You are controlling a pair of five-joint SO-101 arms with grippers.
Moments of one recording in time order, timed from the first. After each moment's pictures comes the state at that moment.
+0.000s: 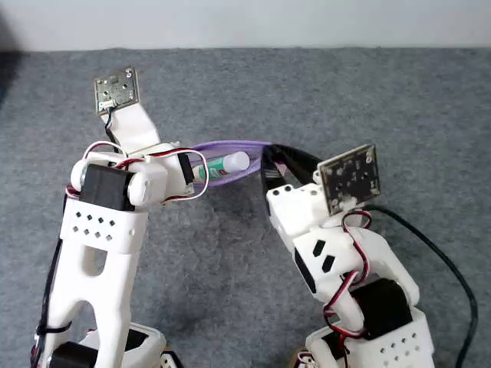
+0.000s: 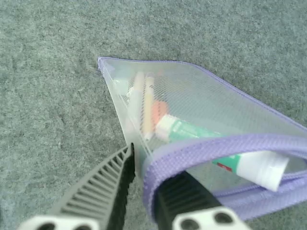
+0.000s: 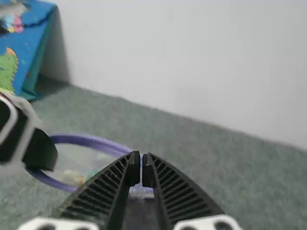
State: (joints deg) left arm 10.6 -24.3 9.3 89.0 35.5; right arm -25.2 -67.3 41.5 48.3 0.1
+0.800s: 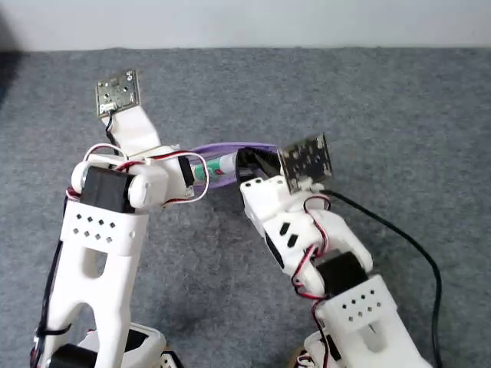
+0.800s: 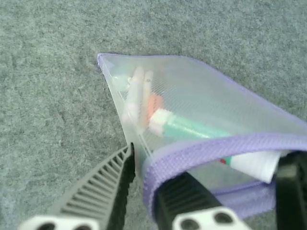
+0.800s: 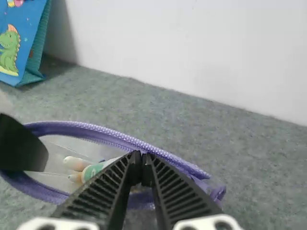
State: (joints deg) left arm 10.7 -24.9 11.5 89.0 35.5; right arm -28.1 -55.8 52.0 30.6 -1.8
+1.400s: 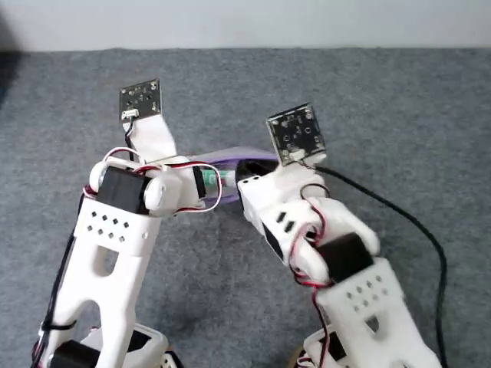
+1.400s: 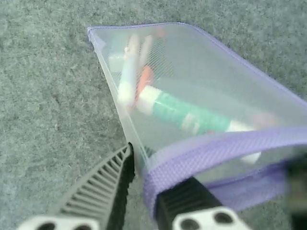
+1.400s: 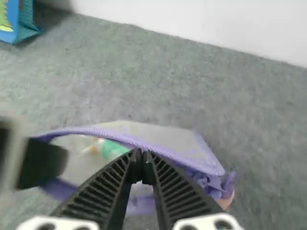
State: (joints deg) left arm 15.2 -24.3 12.1 91.5 35.5; right arm -30.1 -49.8 33.3 55.7 -5.5
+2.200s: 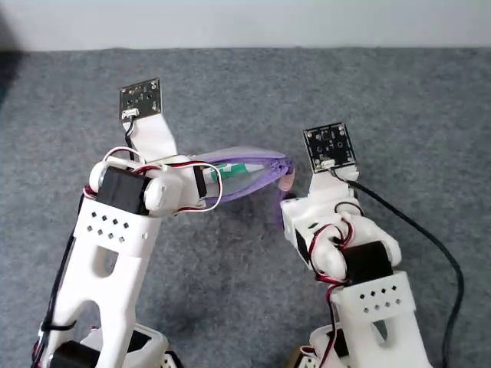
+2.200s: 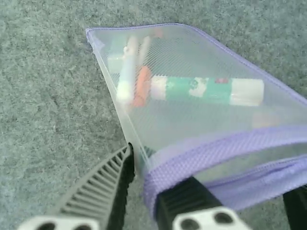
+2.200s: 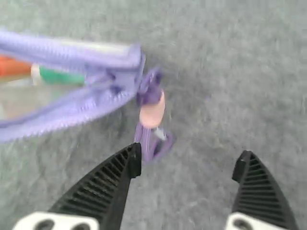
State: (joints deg) left arm 15.2 -24.3 12.2 90.8 35.5; right arm -17.9 -54.5 46.7 61.5 -2.6
